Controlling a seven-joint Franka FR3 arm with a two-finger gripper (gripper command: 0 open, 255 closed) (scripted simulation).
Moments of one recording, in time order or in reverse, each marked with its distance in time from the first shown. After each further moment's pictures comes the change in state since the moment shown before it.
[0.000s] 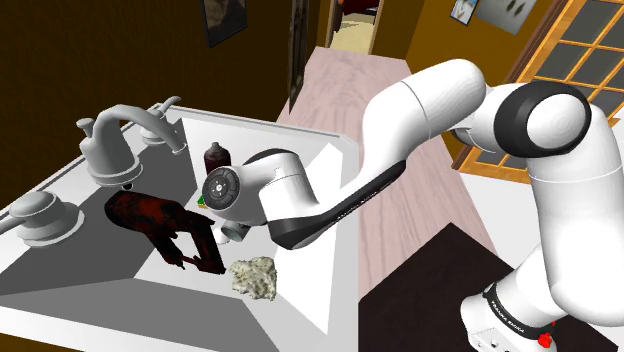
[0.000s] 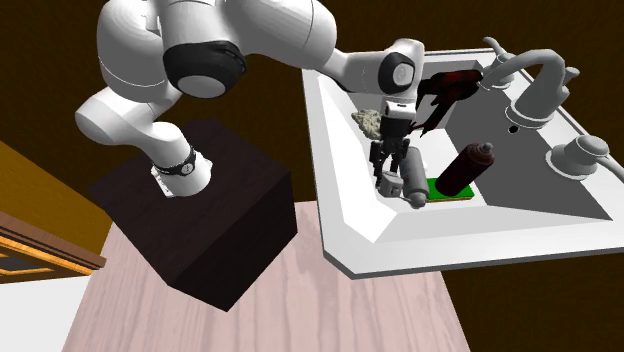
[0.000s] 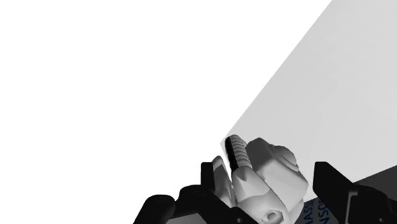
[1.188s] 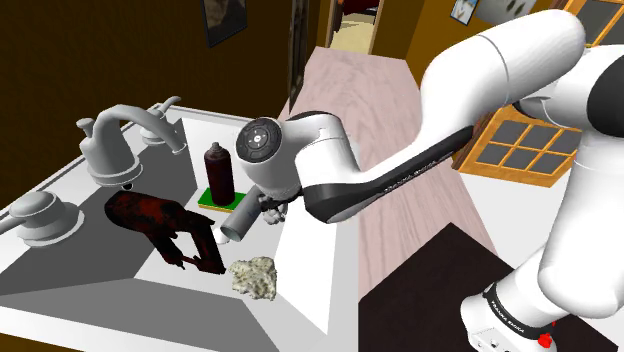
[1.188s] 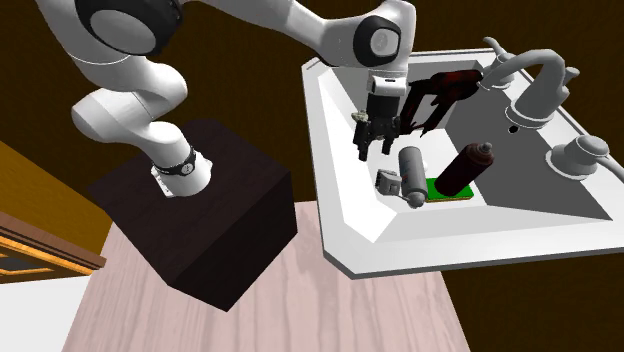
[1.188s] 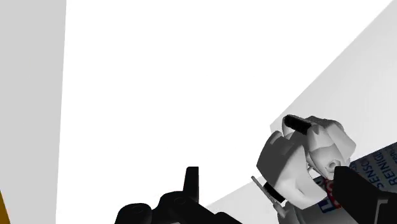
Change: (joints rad) arm -0.208 -0.293 0.133 -0.225 0.186 0.074 -0.130
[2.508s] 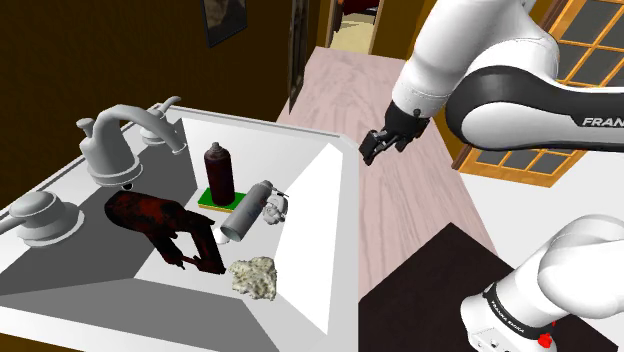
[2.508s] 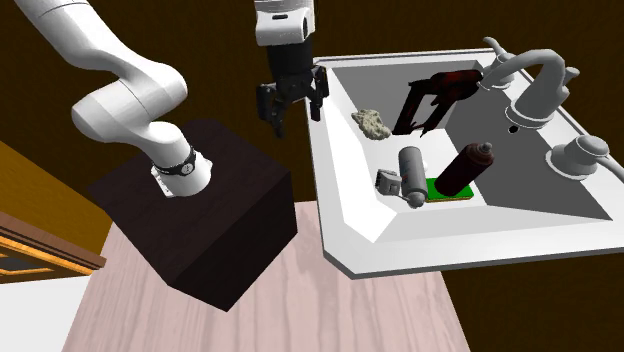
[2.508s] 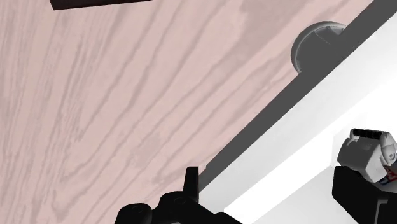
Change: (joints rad) arm -0.011 -1.025 -0.417 -0.526 0.863 0.144 -0.963
